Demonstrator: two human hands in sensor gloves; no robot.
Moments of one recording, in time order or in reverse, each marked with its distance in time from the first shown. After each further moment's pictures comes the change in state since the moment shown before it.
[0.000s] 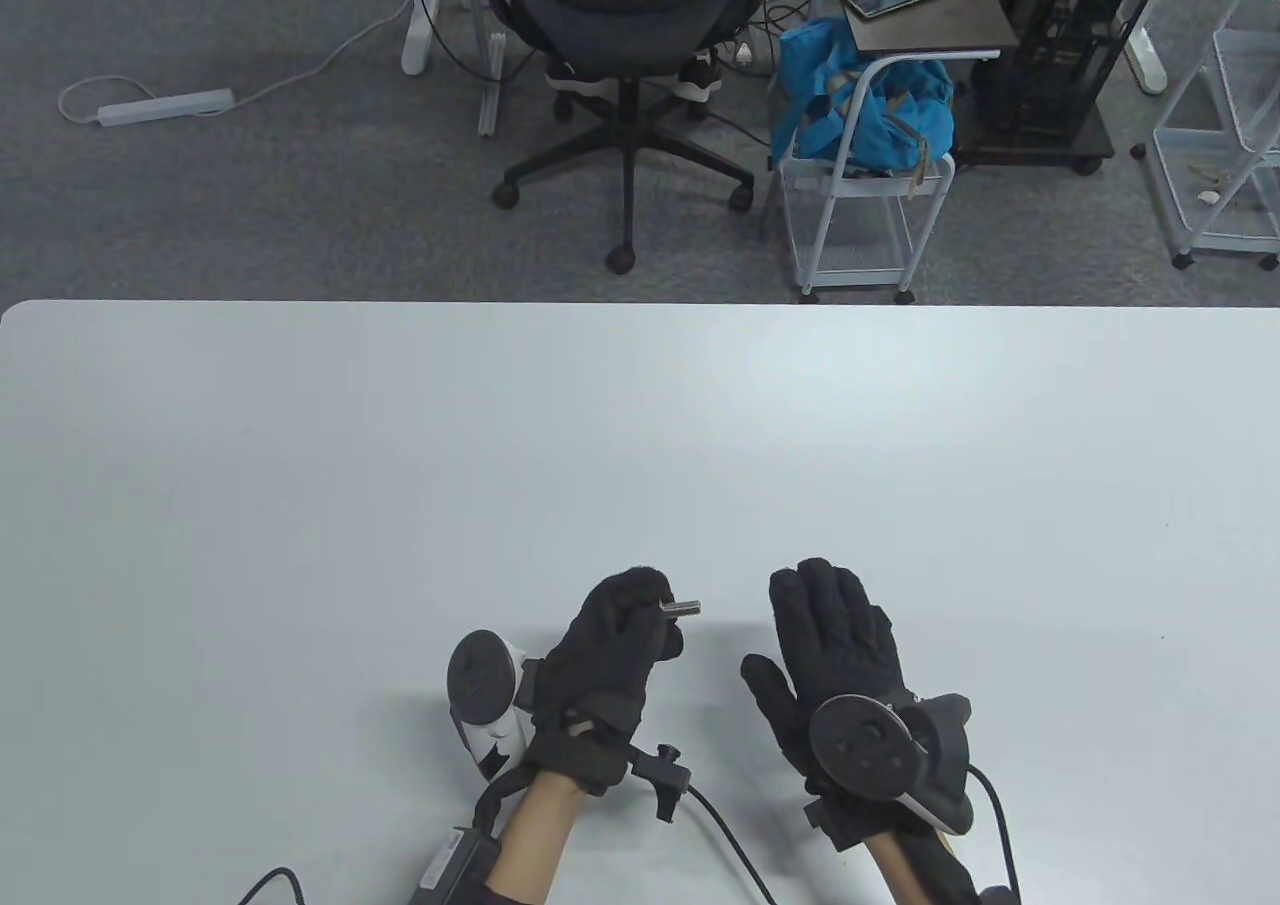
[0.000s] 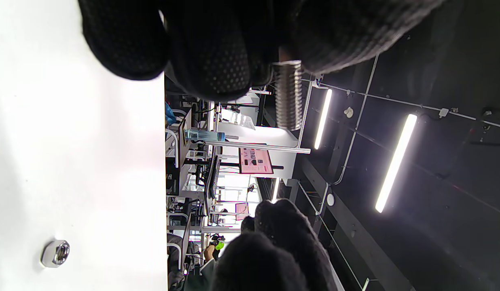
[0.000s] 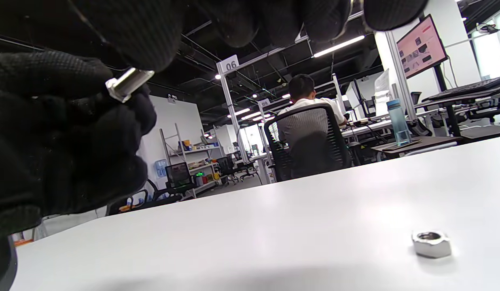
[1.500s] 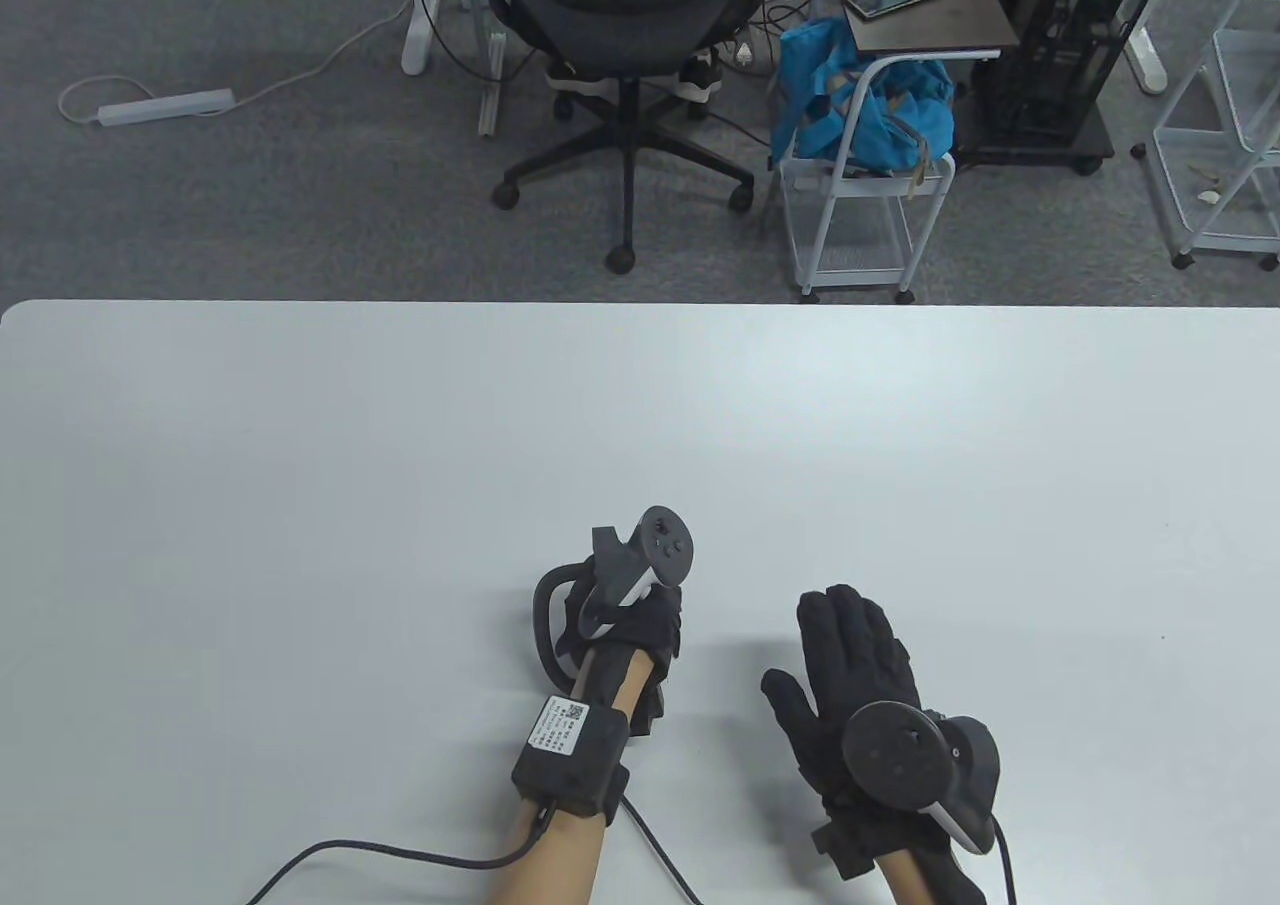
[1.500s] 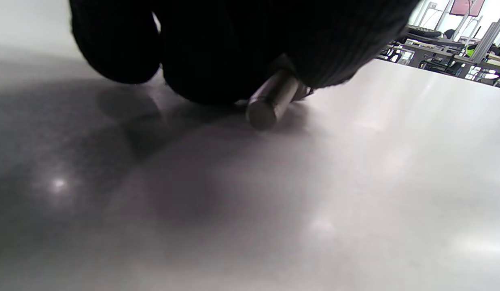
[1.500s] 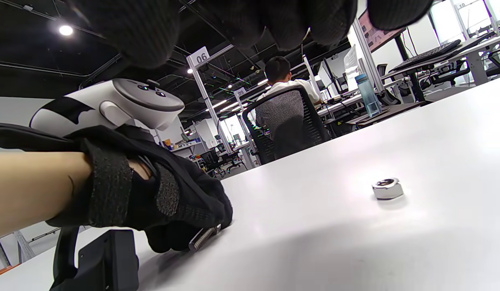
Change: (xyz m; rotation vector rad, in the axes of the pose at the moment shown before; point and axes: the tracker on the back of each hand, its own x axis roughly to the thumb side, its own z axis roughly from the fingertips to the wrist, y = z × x) left_hand -0.024 -0.045 -0.098 -0.164 0.395 -1.464; right_hand -0.017 -0.002 0.014 0.050 0.126 -0.094
